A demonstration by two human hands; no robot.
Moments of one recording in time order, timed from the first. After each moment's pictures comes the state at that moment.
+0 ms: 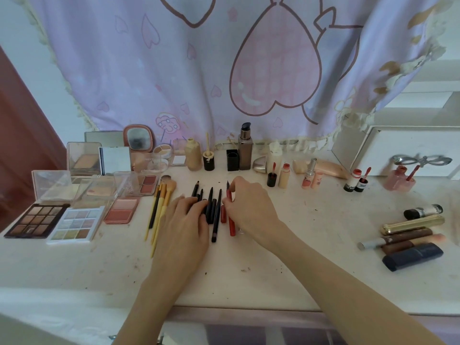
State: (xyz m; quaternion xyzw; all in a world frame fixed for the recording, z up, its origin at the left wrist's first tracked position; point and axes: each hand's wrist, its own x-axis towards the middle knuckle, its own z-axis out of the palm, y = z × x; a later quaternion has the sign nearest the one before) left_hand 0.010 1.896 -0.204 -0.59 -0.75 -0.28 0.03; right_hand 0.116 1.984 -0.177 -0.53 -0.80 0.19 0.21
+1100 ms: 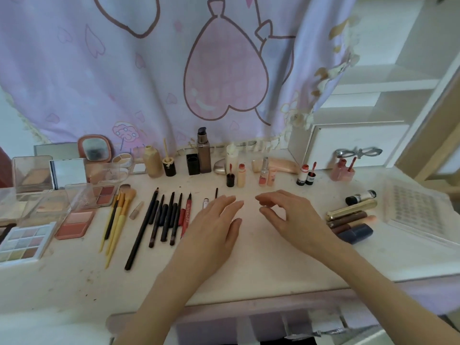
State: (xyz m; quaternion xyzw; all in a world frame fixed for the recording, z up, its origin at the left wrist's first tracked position) left_hand 0.095 1.916 -0.189 -0.77 -0.58 -0.27 -0.01; right_hand 0.269 1.969 -0.169 -0.45 -0.84 0.14 0.25
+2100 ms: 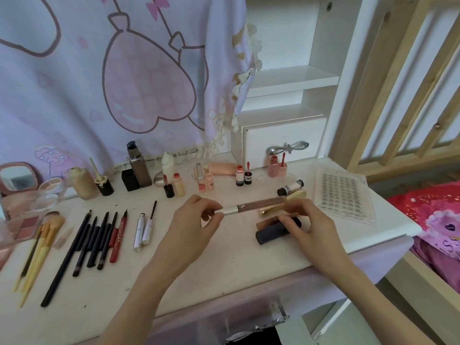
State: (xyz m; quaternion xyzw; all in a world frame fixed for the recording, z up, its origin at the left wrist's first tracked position) left_hand 0.177 1.946 -0.169 -0.73 -0.57 -0.35 -0.14; right_hand 0.404 1.941 -0.197 -0.55 -0.68 0.18 0.45
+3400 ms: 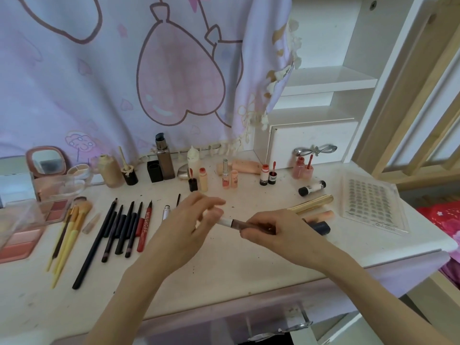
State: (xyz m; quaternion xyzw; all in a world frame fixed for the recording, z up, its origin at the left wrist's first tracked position) left_hand 0.122 1.934 -0.169 -0.77 -0.53 -0.33 -0.14; right_hand 0.327 1.945 -0.155 -0.44 -0.79 0.35 0.22
